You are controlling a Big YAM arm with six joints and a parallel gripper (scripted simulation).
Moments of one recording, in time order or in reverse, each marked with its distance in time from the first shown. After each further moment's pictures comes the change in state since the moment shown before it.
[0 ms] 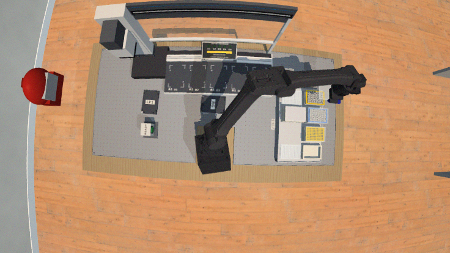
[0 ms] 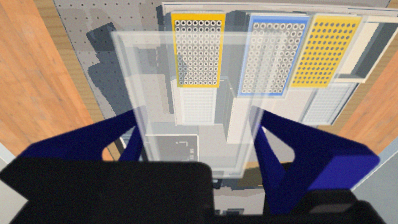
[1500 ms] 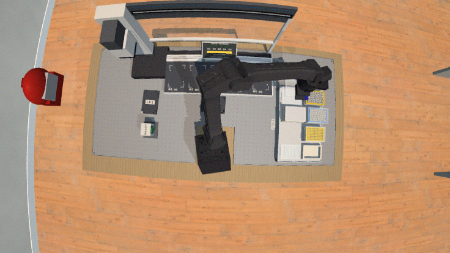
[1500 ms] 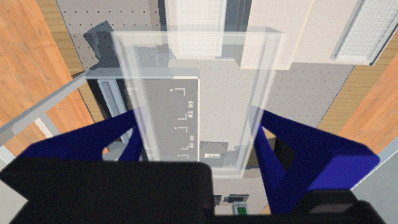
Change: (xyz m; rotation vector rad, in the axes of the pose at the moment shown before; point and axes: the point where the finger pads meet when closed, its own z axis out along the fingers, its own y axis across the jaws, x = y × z) arm 0.182 0.003 0.000 -0.002 0.002 -0.017
